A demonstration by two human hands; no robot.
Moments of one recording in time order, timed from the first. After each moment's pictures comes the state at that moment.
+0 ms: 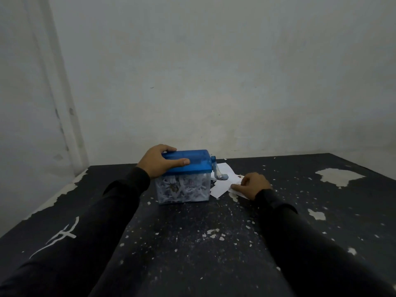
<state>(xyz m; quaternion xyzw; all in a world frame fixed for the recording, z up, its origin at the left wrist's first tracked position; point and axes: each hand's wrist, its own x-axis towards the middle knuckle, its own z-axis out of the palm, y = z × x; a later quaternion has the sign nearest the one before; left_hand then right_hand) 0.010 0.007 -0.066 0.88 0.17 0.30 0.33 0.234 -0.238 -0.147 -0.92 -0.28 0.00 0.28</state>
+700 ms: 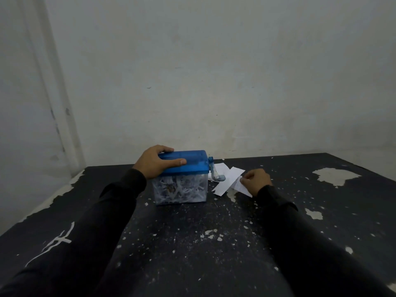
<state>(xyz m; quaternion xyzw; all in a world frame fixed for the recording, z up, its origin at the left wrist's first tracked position) 0.011 0.011 -0.068 0.87 0.17 0.30 0.35 0.244 -0.244 -0.142 -0.88 -0.23 -0.02 0.42</state>
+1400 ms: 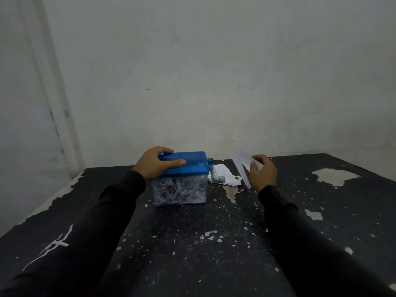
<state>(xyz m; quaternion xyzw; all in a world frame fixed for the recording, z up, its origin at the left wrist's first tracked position) 0.010 0.010 -0.066 0.88 0.17 0.29 0.35 0.237 -0.244 -0.132 -0.73 -0.21 -0.14 0.63</state>
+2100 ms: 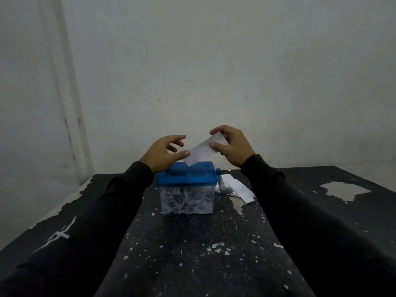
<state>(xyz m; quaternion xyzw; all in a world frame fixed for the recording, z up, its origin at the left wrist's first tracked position) 0.008 0.006 -0.014 0.89 0.09 0.33 0.30 0.180 -0.184 -0.002 -0.63 -0.55 -0.09 0.54</state>
